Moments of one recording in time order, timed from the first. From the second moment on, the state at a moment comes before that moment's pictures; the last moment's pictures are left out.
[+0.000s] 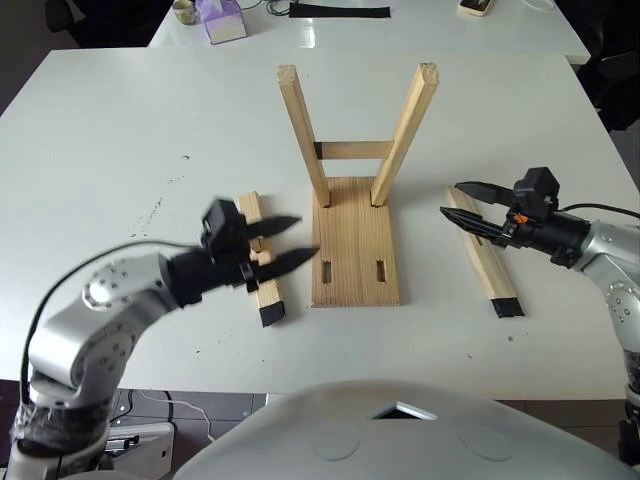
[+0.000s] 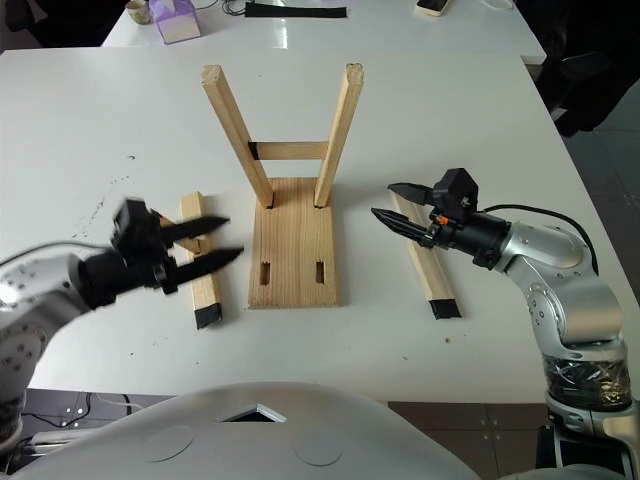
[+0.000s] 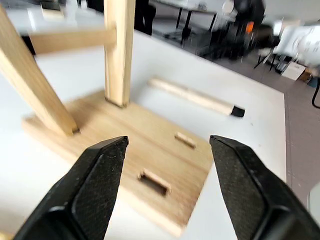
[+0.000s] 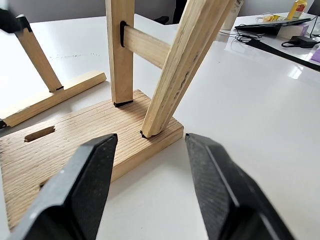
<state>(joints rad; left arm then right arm) 0.34 0.73 0.08 -0.68 -0.72 0.62 -0.79 0.08 -0.70 -0.17 -0.40 0.53 0.48 0.85</state>
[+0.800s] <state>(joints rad) 0.10 1.04 0.09 -0.18 -0.43 0.34 -1.20 0.15 -0.49 -0.25 -0.46 0.53 0.47 0.52</state>
